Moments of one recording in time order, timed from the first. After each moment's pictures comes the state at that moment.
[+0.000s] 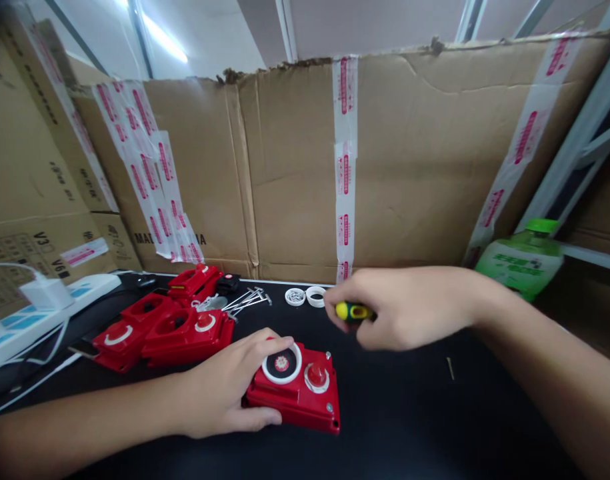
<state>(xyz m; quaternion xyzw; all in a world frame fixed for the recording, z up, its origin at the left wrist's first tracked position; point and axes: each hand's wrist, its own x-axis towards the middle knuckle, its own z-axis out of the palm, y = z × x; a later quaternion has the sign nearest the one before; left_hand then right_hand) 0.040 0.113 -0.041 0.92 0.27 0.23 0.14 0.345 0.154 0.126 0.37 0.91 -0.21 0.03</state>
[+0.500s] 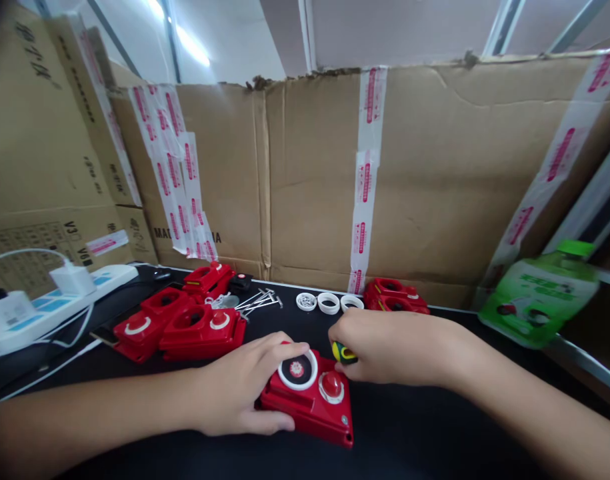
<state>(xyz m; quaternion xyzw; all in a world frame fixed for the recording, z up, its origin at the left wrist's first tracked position) 0.043 0.114 -0.037 0.93 0.28 0.21 0.14 0.318 0.156 0.078 0.40 0.91 -0.09 0.11</state>
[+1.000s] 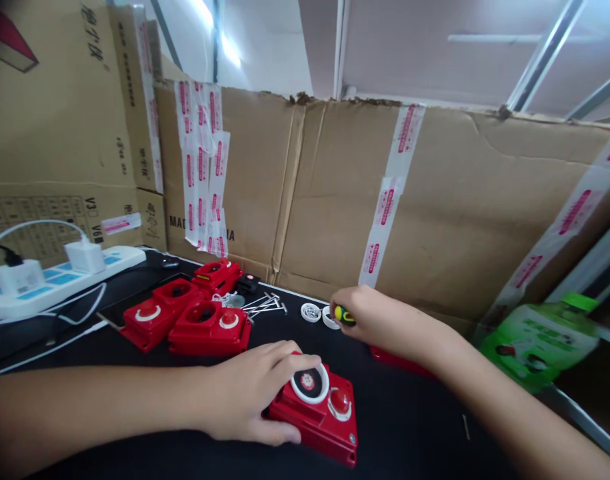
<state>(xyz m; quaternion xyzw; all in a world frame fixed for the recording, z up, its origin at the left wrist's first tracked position) 0.049 0.115 -0.042 0.92 0.29 0.22 0.12 0.299 0.198 0.091 0.36 0.93 -0.01 0.03</state>
